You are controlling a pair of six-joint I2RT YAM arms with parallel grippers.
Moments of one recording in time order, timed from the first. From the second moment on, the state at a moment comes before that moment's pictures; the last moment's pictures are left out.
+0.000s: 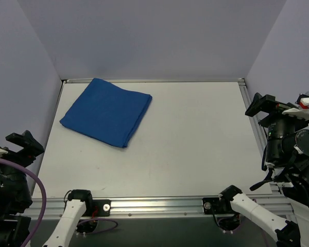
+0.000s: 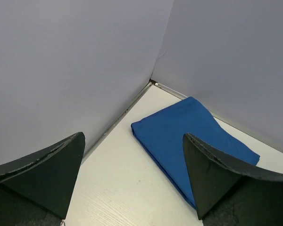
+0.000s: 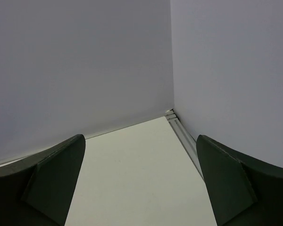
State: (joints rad) left arm -0.08 0.59 1.66 -1.03 -0.60 -0.20; right arm 0.56 0.71 1.42 -0.51 0.84 -0.01
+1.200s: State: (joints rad) left arm 0.15 1.36 1.21 -0.74 -0.31 -0.46; right arm 0.75 1.57 1.12 -0.15 0.18 0.79
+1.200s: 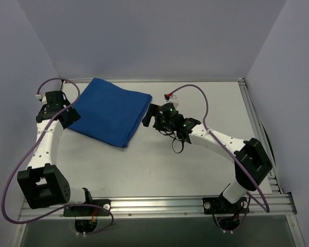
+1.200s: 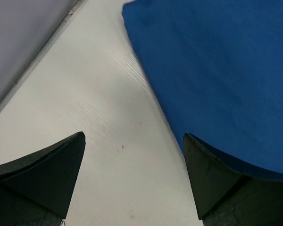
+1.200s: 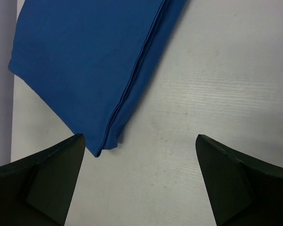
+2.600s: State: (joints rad) left arm 0.44 2.01 1.39 -0.40 0.07 -0.37; right arm 0.84 2.16 1.36 0.17 0.02 0.95
